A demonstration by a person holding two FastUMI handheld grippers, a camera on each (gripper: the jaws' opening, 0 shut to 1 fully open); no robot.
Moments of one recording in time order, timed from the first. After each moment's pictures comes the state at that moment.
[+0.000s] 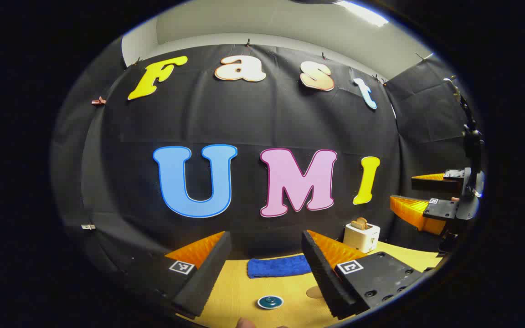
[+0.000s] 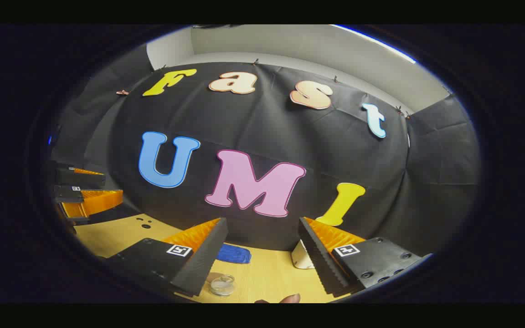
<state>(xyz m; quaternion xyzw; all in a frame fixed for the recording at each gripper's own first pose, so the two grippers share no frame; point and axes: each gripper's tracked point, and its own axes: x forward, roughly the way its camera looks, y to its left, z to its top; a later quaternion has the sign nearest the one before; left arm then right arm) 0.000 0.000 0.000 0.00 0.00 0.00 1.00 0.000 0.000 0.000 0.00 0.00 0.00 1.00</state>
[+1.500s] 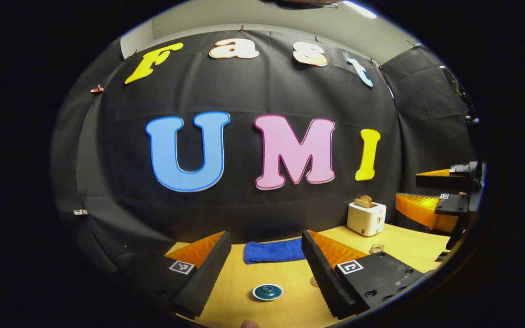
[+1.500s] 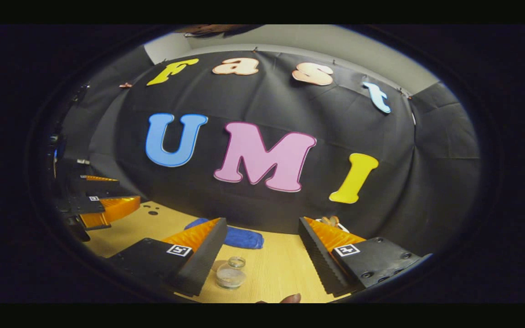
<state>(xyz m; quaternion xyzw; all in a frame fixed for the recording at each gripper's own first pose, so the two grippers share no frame) 0.032 -0.023 -0.134 0.01 0.04 0.00 1.00 0.001 0.035 -0.122 0.02 0.05 0.03 1.00</state>
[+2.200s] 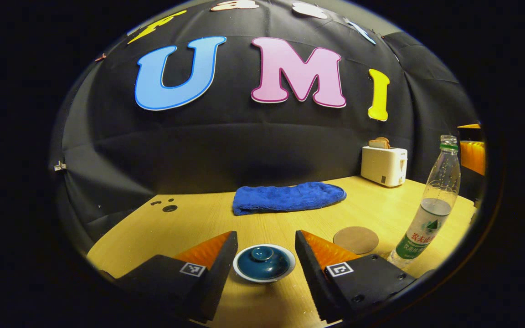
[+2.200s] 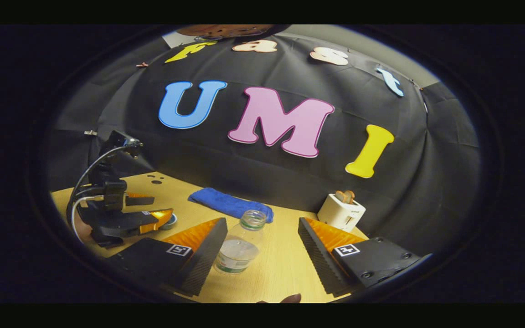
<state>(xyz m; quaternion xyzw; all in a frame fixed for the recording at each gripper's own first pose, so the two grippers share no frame) 0.105 -0.024 -0.347 0.00 0.15 0.01 0.99 -0.011 0.070 -0.238 0.00 0.12 0.06 0.99</state>
